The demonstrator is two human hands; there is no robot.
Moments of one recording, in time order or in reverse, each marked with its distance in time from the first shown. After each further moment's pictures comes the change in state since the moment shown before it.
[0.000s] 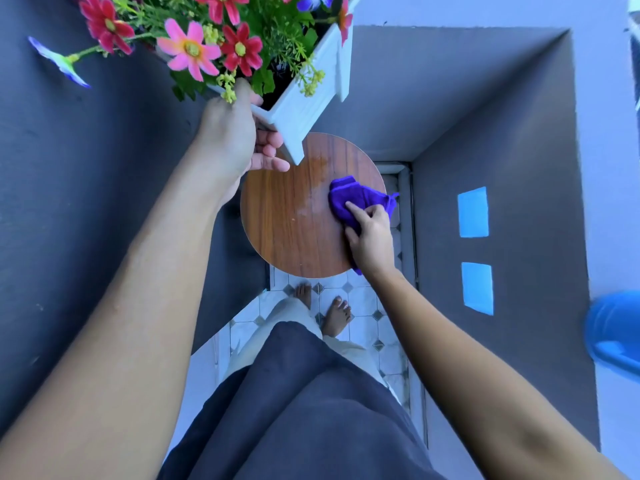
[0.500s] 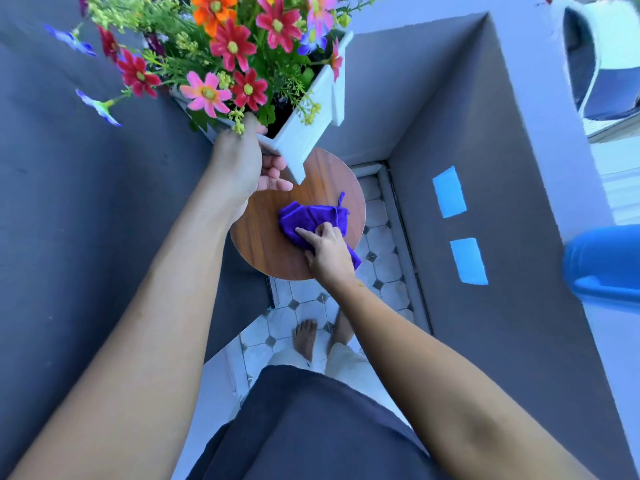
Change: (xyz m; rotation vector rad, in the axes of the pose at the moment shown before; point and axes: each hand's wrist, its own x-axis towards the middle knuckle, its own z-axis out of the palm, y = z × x) left_hand -0.020 -0.016 0.030 0.128 -0.124 0.036; right_hand -0.033 -0.041 0.028 -0.012 -0.121 0.052
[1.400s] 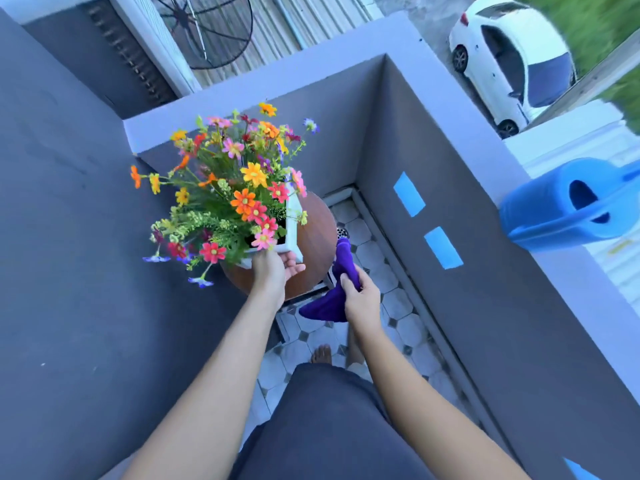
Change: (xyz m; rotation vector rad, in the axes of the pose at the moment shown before) left_hand -0.041 -0.119 0.038 -0.167 0.028 -0.215; right_hand -0.118 0.001 -0.045 1.075 0.481 0.589
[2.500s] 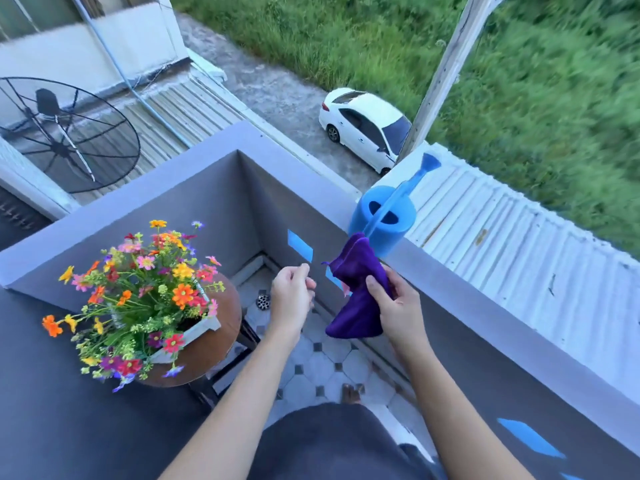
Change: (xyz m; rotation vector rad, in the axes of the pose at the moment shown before) left_hand -0.160 -0.047 0.136 0.353 -0.504 0.250; right_hand -0.099 -0.110 -0.222 0.145 0.284 -0.349
